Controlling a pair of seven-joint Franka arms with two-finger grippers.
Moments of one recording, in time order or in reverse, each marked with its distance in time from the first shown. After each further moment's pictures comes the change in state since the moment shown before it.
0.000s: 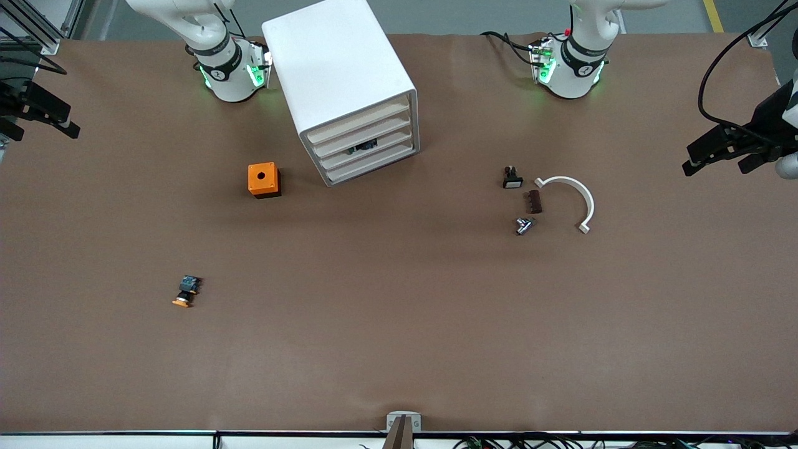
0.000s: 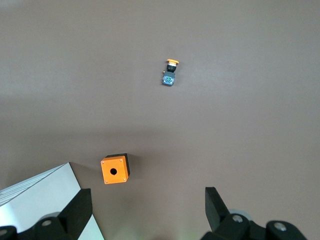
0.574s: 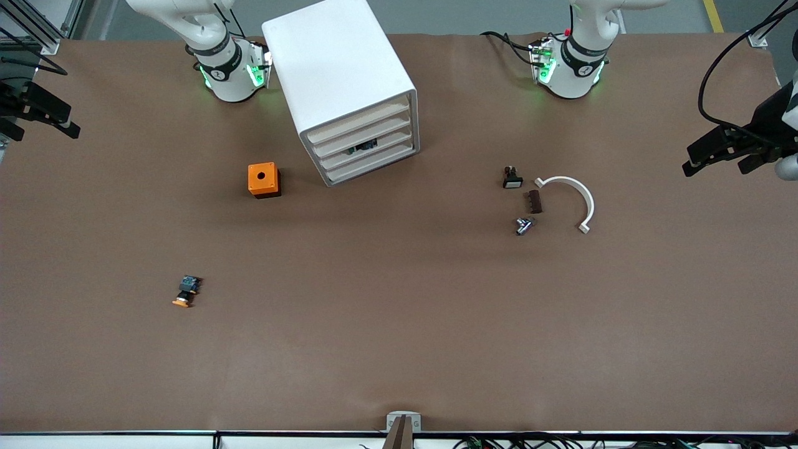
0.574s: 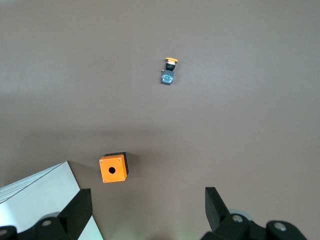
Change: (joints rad) left arm 0.005 0.007 0.002 -0.003 0.000 -0.004 0.000; right arm 0.000 0.000 0.000 -0.003 -0.005 -0.004 -0.004
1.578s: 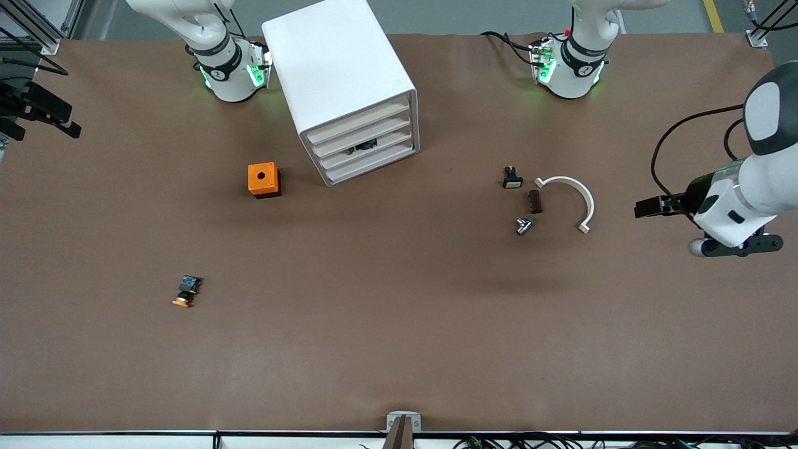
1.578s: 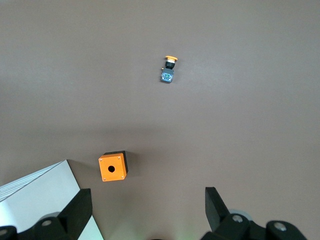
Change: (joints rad) left arm -0.023 0.249 -0.006 -0.009 0.000 -0.001 -0.061; right arm 0.000 0.000 0.000 -0.003 -0.002 -0.003 -0.001
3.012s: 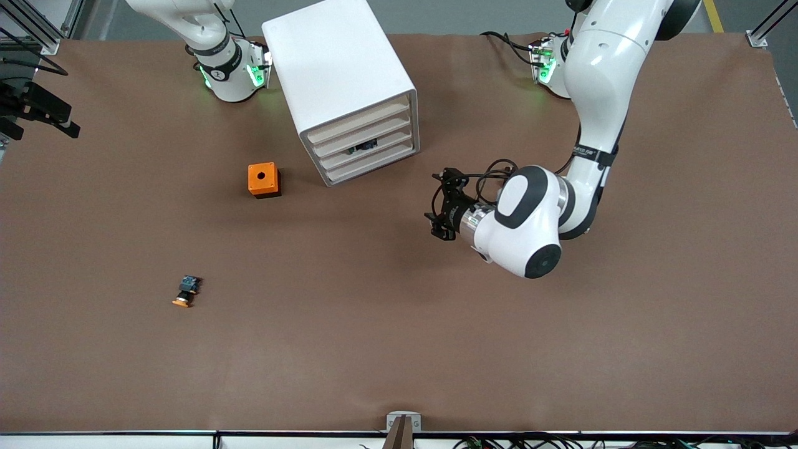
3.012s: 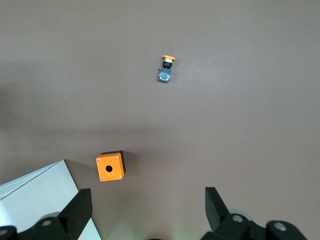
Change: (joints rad) left arm -0.394 0.499 -0.039 0.238 -0.740 -0.062 -1.783; right arm 0.000 -0.001 0.001 -0.001 -0.010 0.000 0.000
